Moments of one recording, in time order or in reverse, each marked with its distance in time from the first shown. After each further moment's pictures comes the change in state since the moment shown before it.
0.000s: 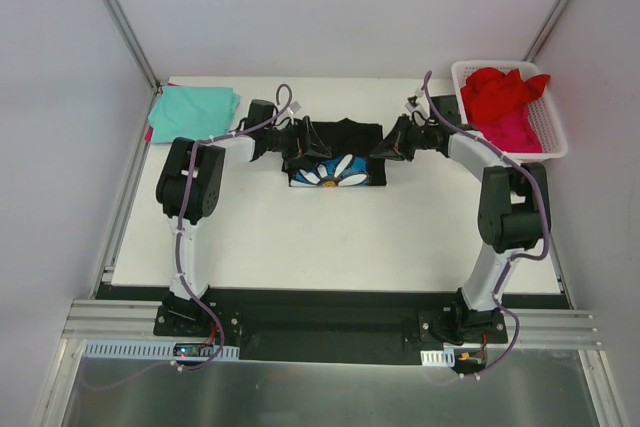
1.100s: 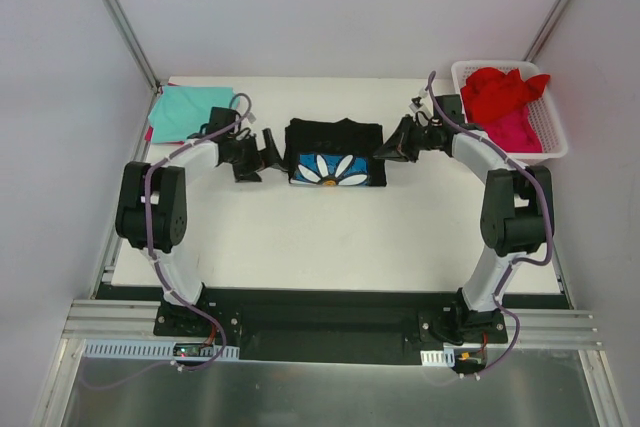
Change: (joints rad) left arm 0.116 -0.319 -0.221 -0.343 -0.316 0.213; right arm -0.011 -0.011 0.000 -0.024 0.016 0.003
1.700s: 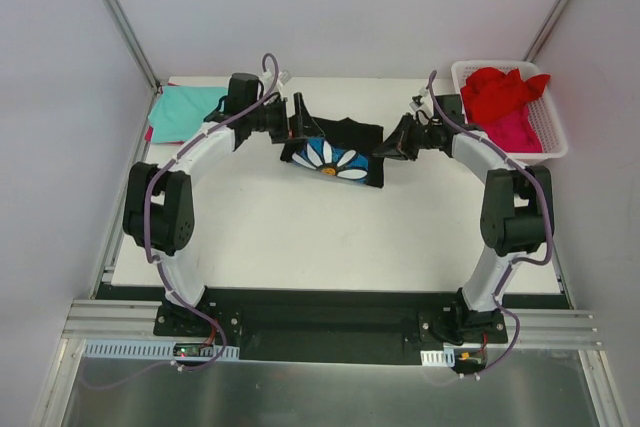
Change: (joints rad) left arm -0.111 -0.001 0.245 0.165 0.222 -0.059; right arm 0.001 -0.003 -0.012 0.031 0.000 0.018
